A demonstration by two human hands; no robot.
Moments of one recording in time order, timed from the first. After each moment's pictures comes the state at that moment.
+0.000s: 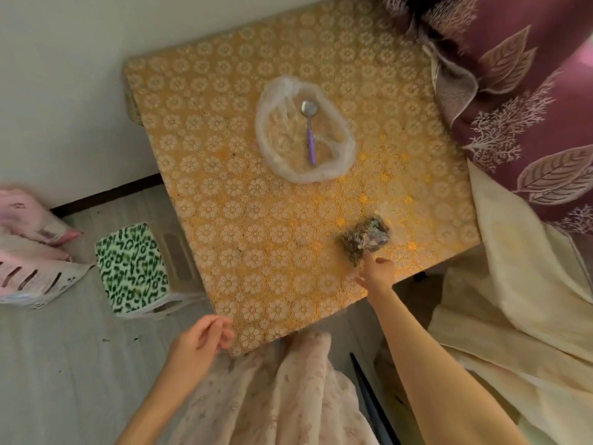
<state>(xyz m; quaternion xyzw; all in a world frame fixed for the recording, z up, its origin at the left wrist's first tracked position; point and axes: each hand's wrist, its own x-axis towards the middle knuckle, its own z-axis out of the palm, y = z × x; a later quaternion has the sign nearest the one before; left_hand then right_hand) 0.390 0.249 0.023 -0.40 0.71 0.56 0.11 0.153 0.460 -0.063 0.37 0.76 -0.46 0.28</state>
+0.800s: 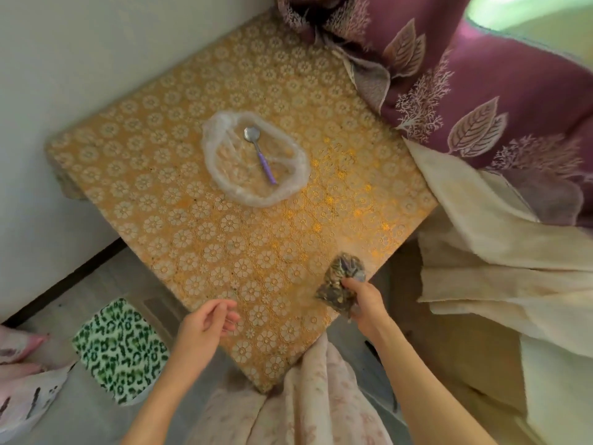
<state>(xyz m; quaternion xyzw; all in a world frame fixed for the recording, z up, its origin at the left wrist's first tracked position) 0.305 0.180 0.042 -0.26 0.76 0.57 0.18 0.227 0.443 -0.028 0.46 0.59 -0.61 0.26</state>
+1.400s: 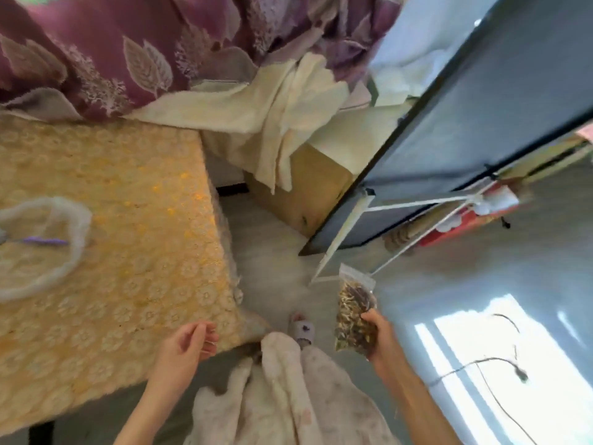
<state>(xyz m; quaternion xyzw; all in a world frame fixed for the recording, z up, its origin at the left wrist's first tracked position) 0.368 0.200 0.044 0.11 0.78 0.45 0.42 0.608 0.387 0.018 0.64 0.25 -0.70 -0.20</state>
